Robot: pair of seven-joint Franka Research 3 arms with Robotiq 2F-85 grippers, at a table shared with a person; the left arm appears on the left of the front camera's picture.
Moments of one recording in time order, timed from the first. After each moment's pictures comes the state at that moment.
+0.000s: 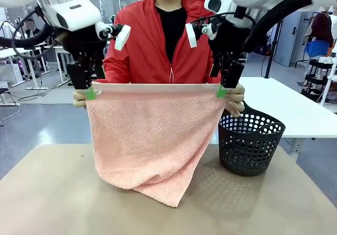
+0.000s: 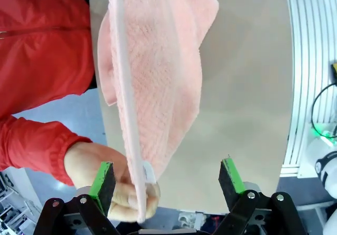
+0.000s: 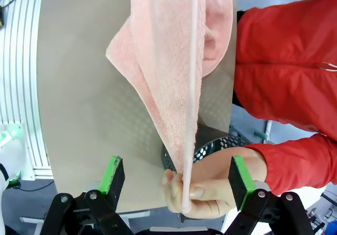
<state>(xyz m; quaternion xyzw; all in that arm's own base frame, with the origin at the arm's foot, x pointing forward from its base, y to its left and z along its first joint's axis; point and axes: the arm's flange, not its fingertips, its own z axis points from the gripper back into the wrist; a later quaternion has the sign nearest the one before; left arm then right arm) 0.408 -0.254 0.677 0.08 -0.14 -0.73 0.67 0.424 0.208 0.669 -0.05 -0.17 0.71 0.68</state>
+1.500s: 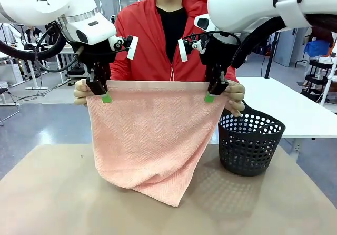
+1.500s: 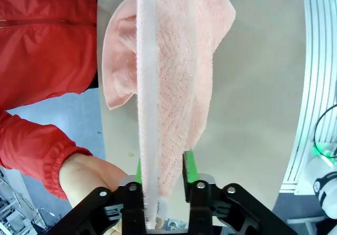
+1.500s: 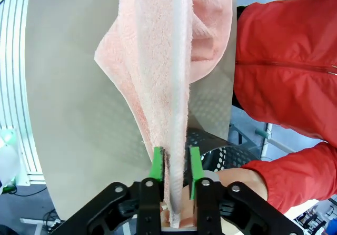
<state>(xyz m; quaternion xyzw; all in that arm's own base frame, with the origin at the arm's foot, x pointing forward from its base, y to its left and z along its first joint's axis) 0.432 -0.265 0.655 0.07 -0.15 -0.70 0.69 0.450 0.223 0.639 -0.05 -0.16 0.71 0.68</state>
